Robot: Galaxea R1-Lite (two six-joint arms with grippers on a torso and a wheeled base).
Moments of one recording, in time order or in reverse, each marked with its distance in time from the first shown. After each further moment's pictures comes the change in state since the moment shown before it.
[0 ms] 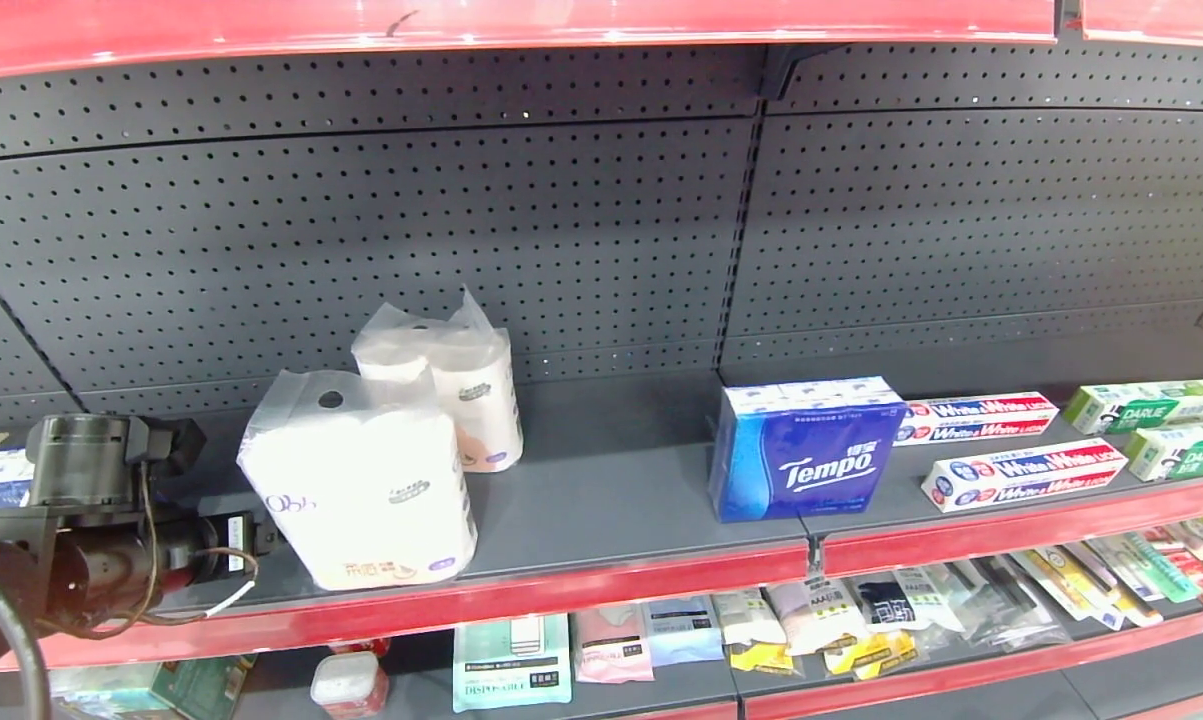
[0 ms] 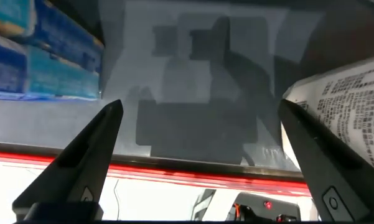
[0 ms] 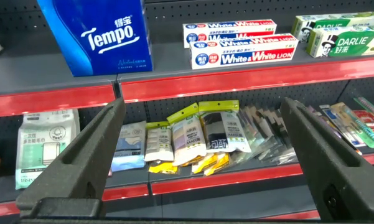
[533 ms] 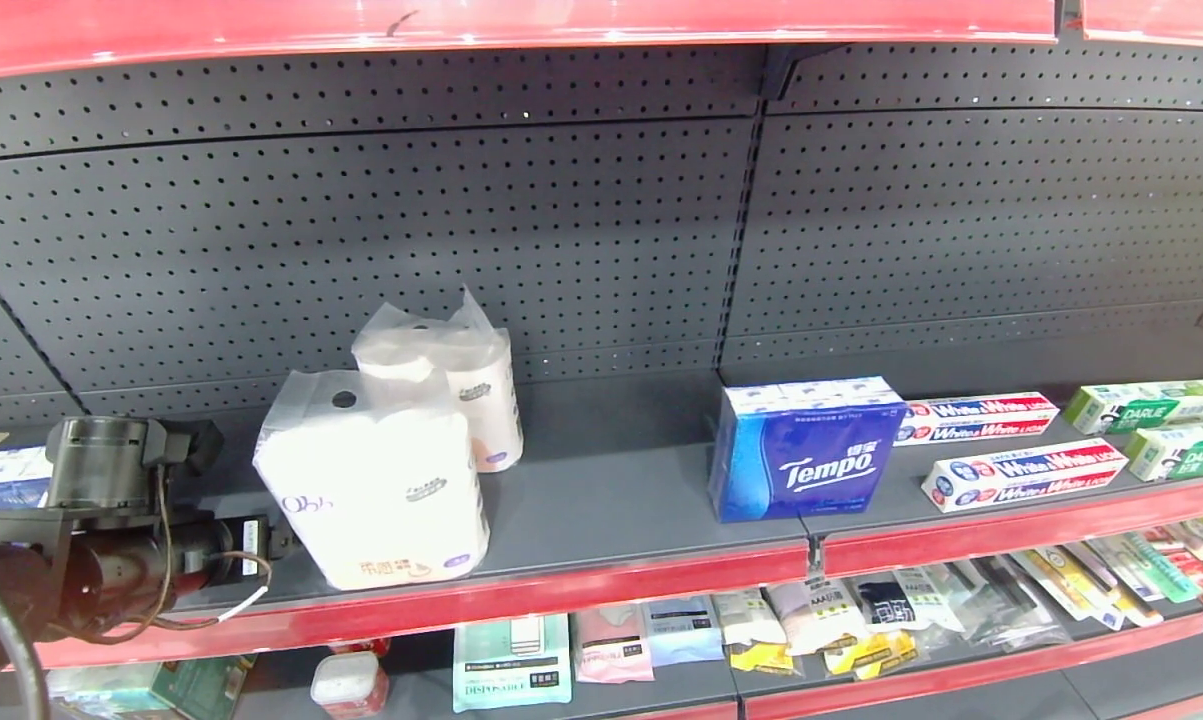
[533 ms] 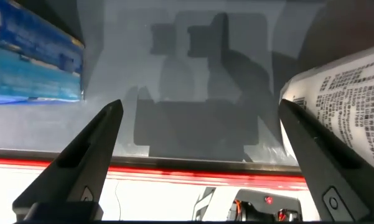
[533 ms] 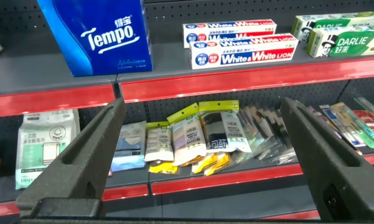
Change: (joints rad) left arm -0.045 0.000 0.006 0.000 0.001 0.002; right arm 0.000 0.000 0.000 0.000 0.000 0.000
